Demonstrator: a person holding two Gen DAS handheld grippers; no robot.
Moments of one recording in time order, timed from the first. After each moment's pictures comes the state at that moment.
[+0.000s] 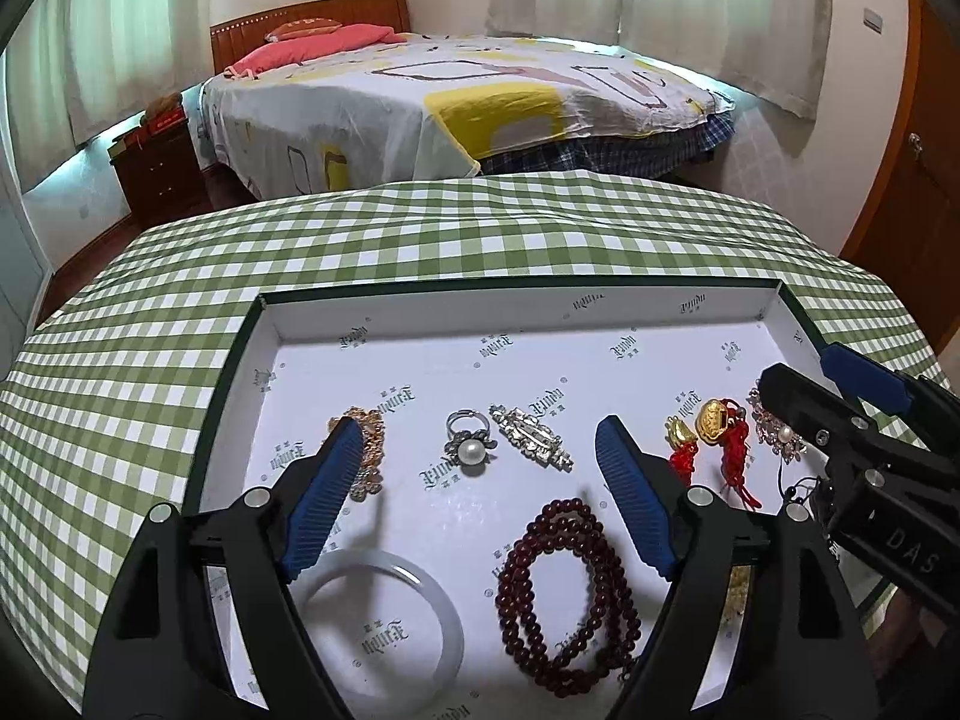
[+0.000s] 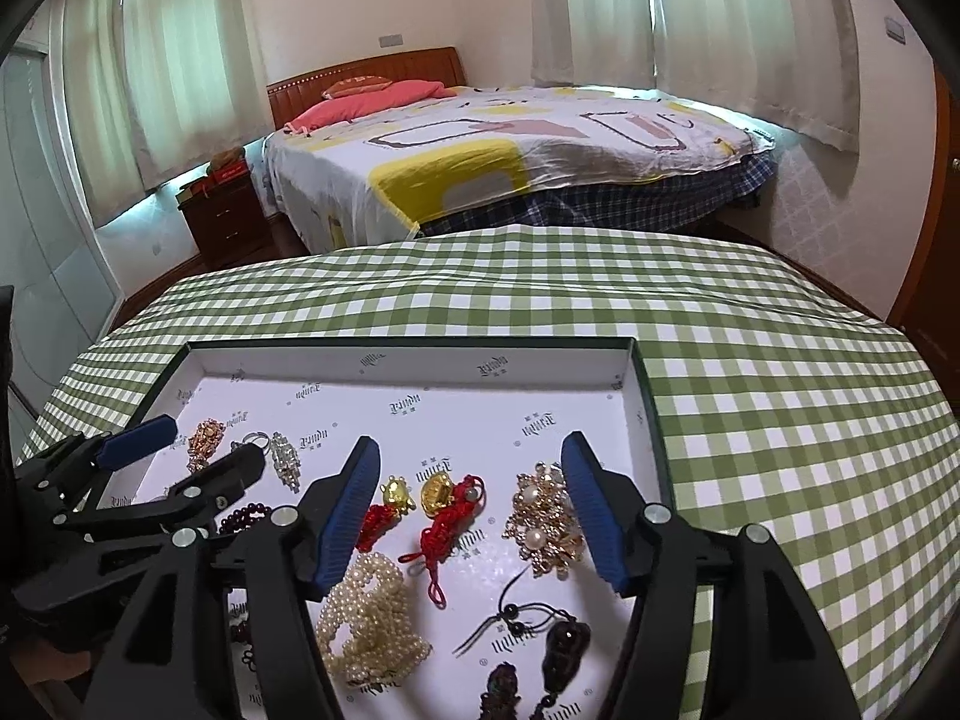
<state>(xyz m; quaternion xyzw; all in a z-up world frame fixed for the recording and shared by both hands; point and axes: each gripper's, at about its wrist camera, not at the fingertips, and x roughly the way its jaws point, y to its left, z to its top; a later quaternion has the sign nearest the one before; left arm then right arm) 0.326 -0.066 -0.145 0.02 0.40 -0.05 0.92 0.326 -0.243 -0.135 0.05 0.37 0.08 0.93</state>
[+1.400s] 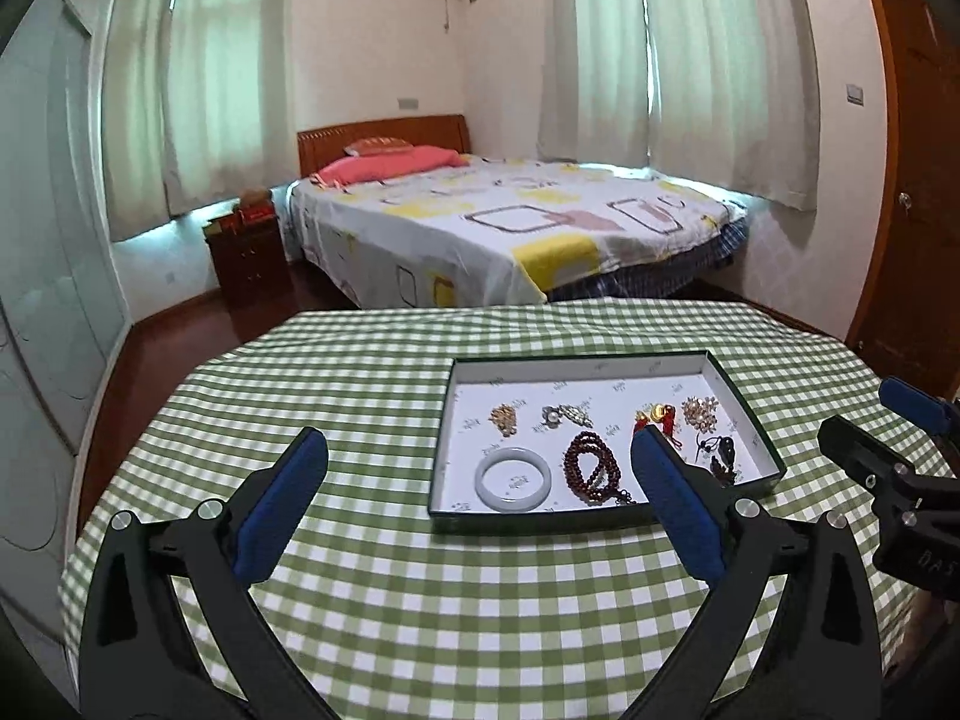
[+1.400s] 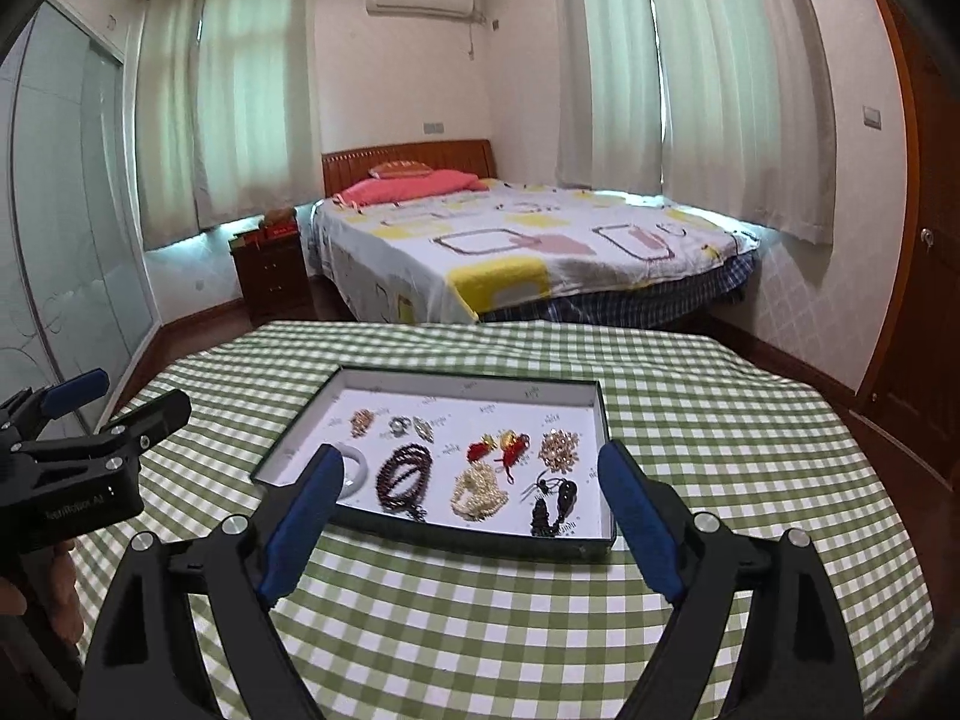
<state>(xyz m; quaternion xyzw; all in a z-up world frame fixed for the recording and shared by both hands) 0.107 -0.014 -0.013 0.02 0.26 0.02 0.97 0.141 -0.227 -0.032 0.02 0.26 0.10 0.96</state>
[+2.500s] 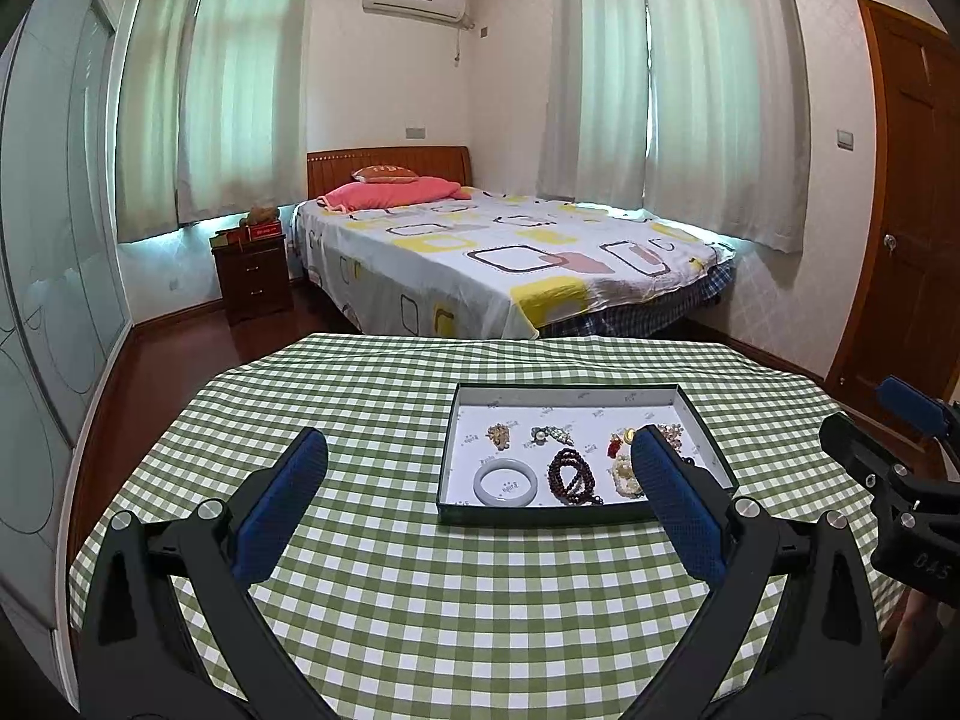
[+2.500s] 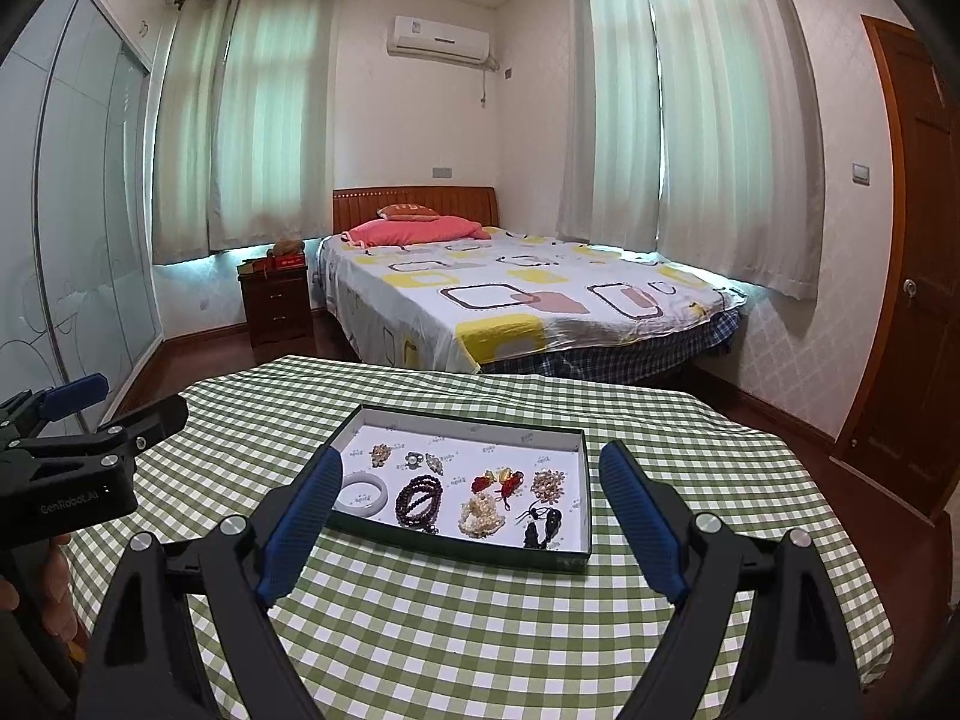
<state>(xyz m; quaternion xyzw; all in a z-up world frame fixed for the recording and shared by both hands) 0.045 -0.003 0.019 0.00 0.22 0.01 0.98 0.090 -0.219 0.002 -0.01 0.20 0.09 0.98</state>
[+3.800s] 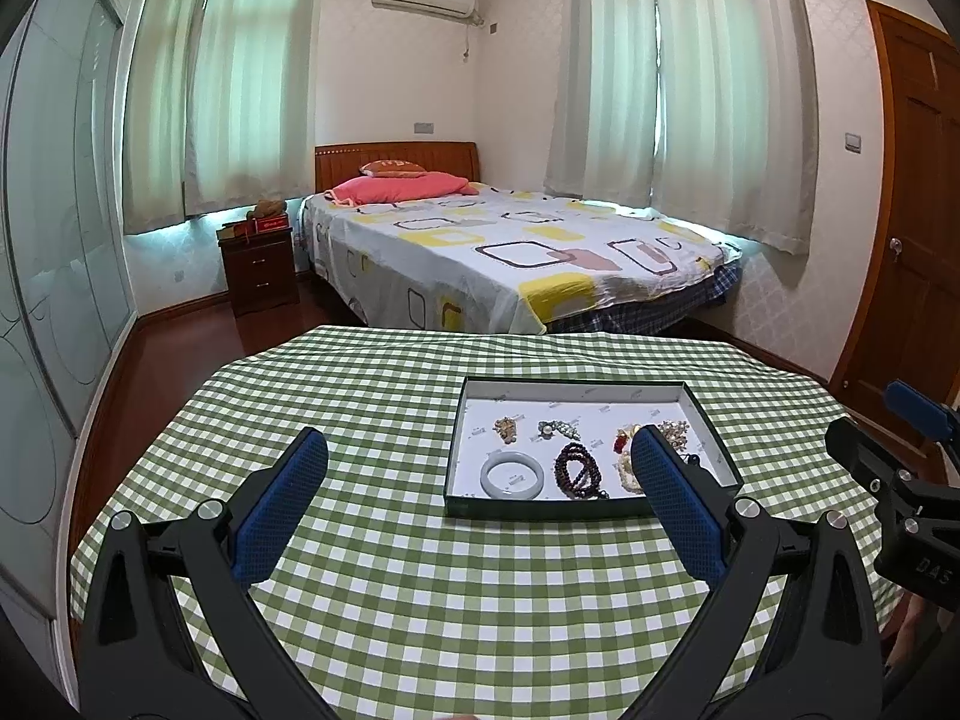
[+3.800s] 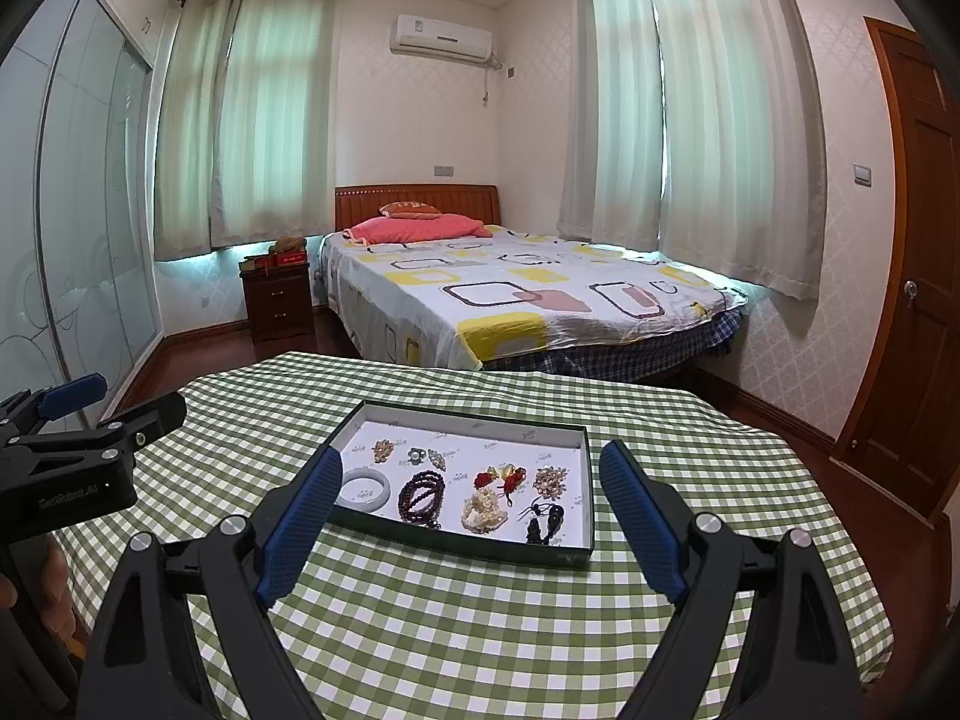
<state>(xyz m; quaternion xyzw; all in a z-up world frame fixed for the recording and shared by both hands) 0.042 0.000 0.016 -0.01 0.23 0.02 0.97 0.088 -0.218 0.002 -0.01 0.20 0.09 0.98</state>
